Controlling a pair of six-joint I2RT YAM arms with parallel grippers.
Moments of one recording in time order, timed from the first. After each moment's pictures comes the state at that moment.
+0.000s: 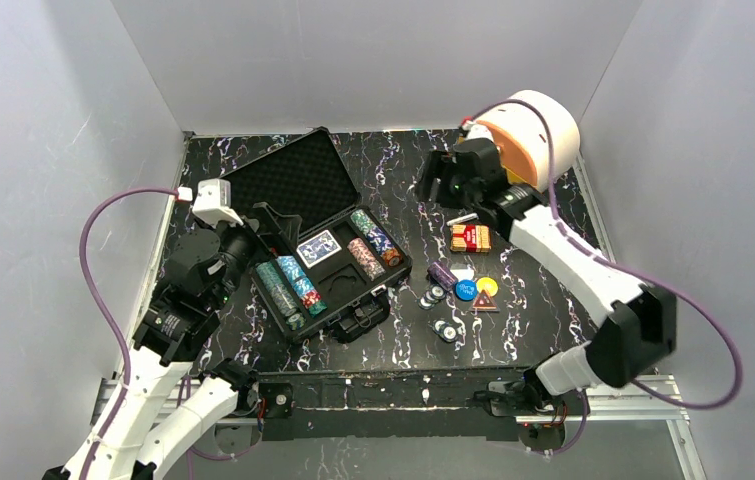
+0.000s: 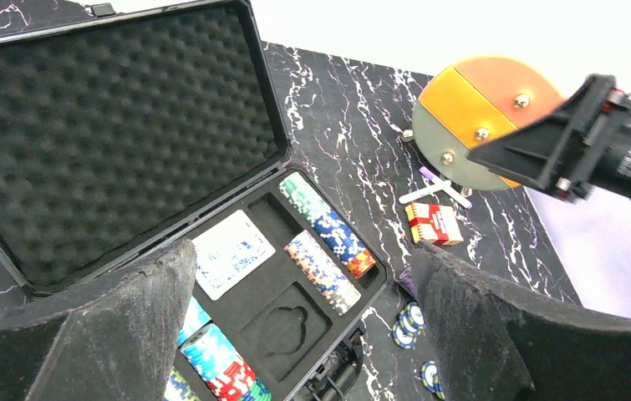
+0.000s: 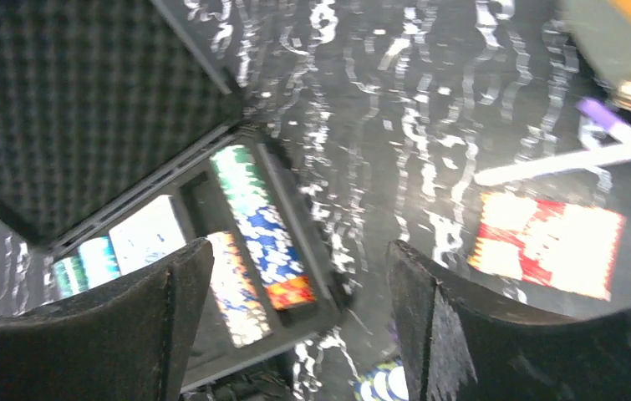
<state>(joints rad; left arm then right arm) -0.48 0.64 0.94 -0.48 -0.21 -0.45 0.59 1.49 1.34 -0.41 0.07 0.55</state>
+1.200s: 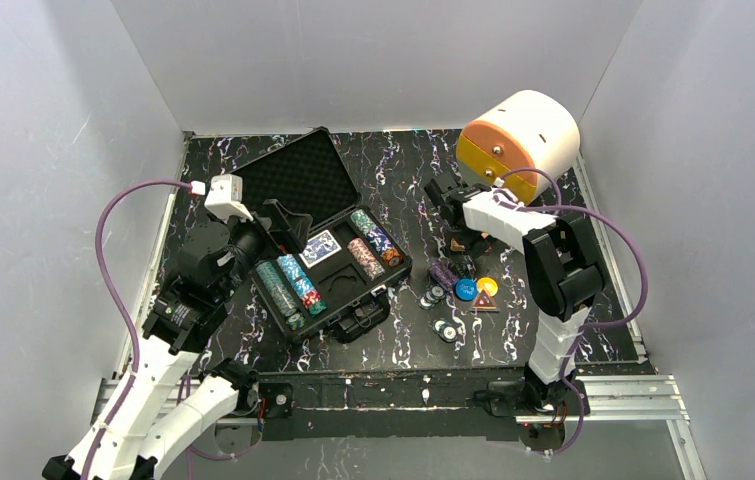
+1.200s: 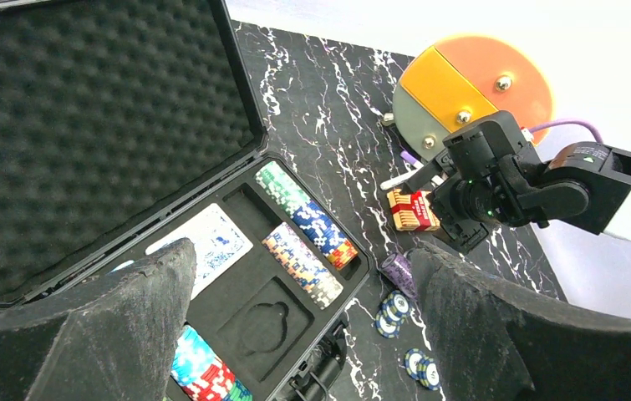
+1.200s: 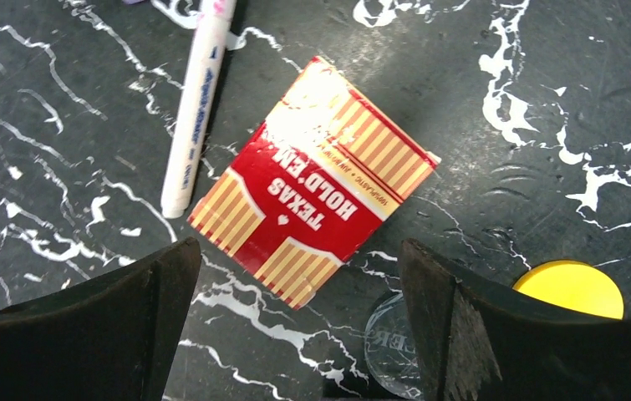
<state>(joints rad) -0.48 0.68 0.92 -0.43 -0.14 -0.47 0.53 1.86 1.30 -0.76 0.62 1.38</state>
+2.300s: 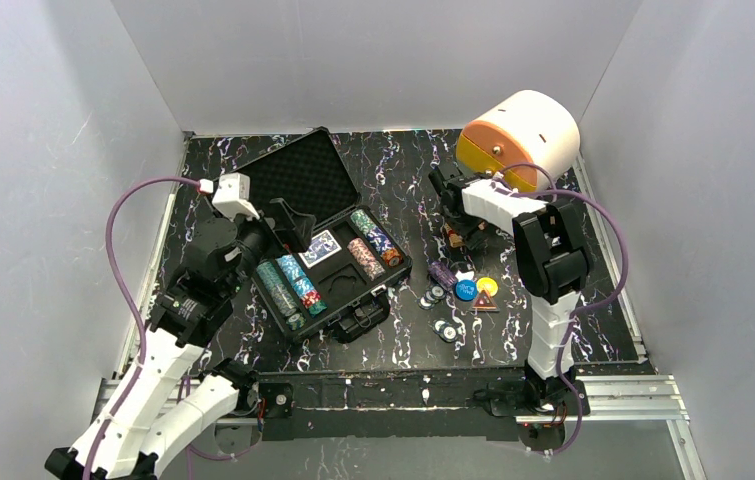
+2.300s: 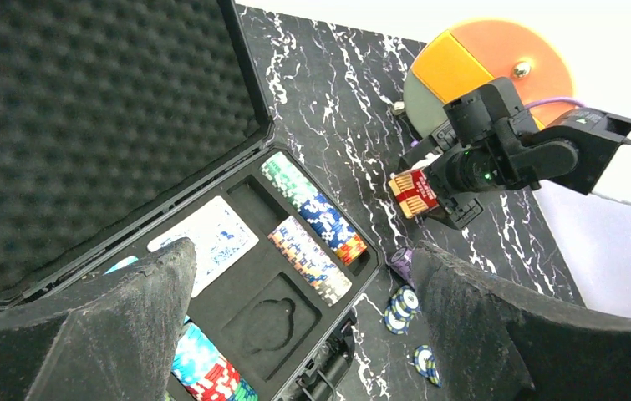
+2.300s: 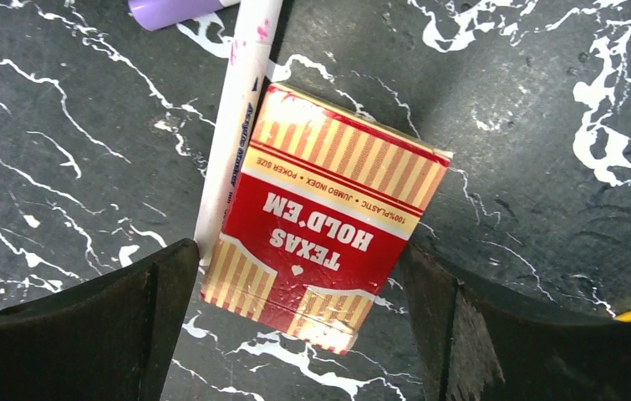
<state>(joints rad) -0.48 0.72 0.91 -0.42 -0.14 -0.46 0.45 2.01 1.44 -0.76 0.52 1.37</state>
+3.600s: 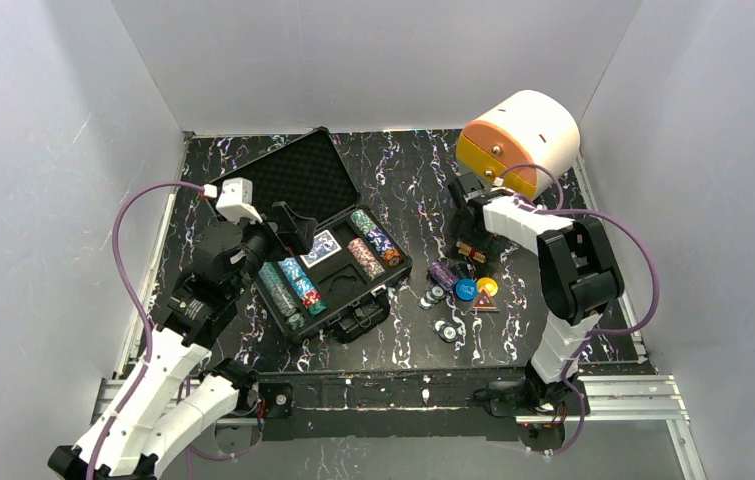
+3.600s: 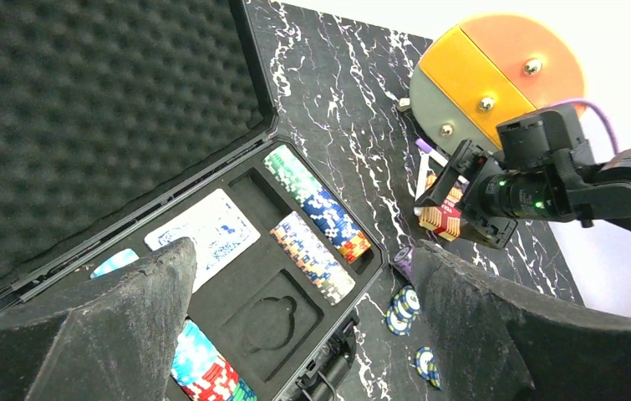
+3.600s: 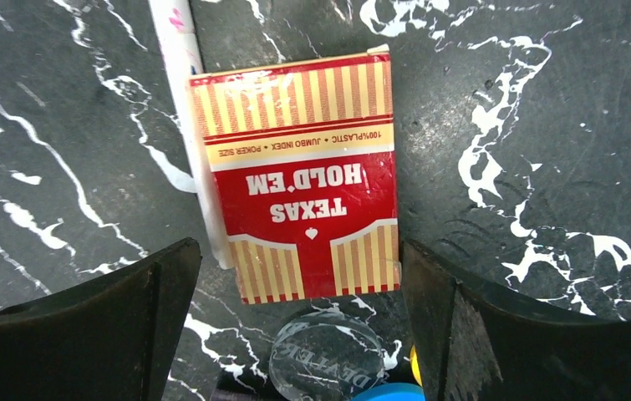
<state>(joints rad) -0.48 0.70 0.84 -0.37 -0.15 -0.49 0.41 1.82 1.18 -0.64 0.40 0.96</state>
